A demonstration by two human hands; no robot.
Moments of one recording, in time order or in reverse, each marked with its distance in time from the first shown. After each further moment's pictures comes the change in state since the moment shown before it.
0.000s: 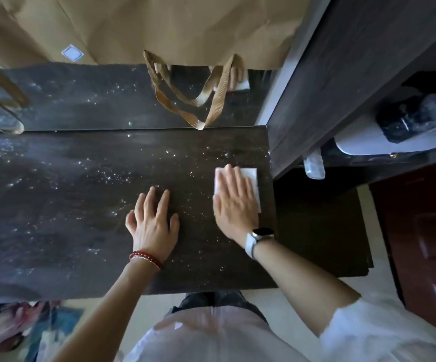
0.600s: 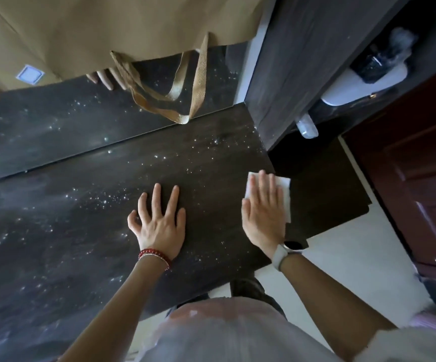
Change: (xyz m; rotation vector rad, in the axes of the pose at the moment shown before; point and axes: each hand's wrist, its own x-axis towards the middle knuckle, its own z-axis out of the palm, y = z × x) left_hand 0.030 -0.030 -0.001 0.197 -0.115 0.238; right_hand -0.060 -0.014 0.013 -0.022 0.092 0.474
